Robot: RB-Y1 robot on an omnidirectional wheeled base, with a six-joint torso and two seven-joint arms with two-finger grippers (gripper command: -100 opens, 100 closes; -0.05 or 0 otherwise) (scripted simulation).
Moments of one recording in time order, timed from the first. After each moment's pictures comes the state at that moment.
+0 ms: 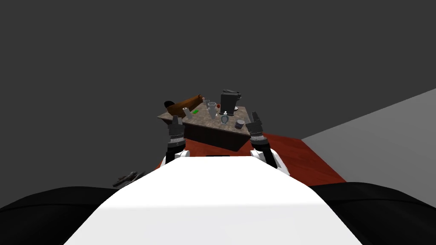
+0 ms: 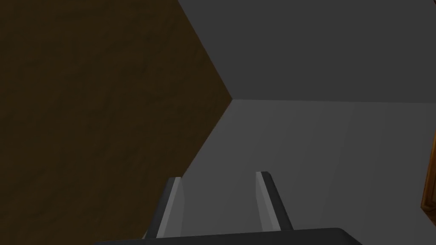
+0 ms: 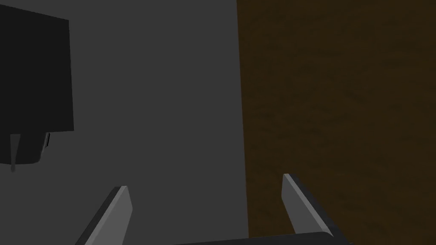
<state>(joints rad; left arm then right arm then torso) 0.54 0.02 -0.02 -2.25 -0.01 -0.51 -0.09 0.51 -0.31 0.03 -2.30 0.07 -0.43 -0.12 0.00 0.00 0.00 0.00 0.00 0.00</state>
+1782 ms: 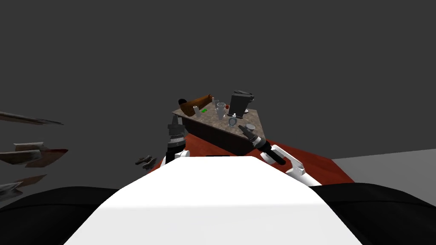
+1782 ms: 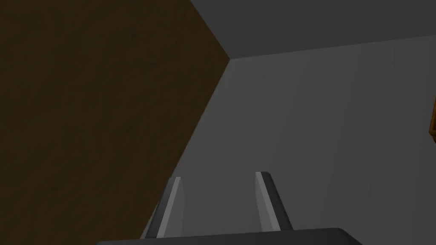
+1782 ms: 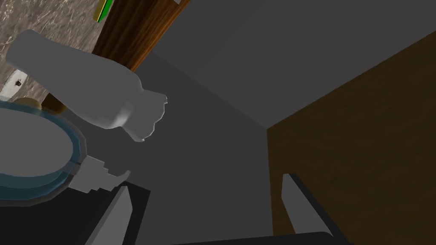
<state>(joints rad) 0.54 0.02 -0.02 -2.25 -0.01 -0.51 -0.09 0.47 -0.86 0.13 -2.09 0.16 -0.50 -0.18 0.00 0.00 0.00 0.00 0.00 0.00</state>
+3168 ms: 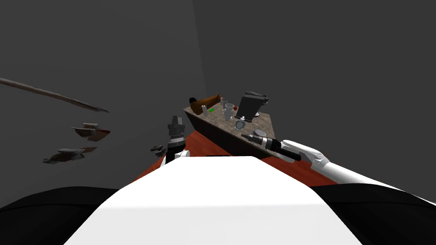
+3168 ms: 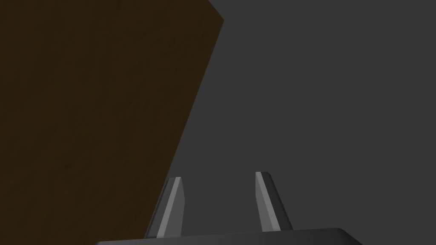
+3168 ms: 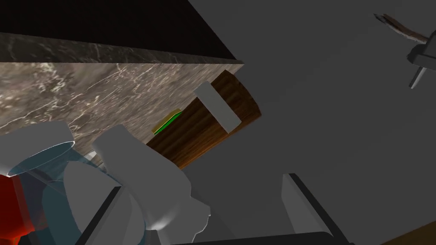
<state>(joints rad) 0.54 0.02 -0.02 -2.25 -0.01 -0.51 -0.09 0.45 -1.31 0.21 -1.90 0.24 -0.57 -0.22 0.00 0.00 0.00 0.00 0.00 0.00</state>
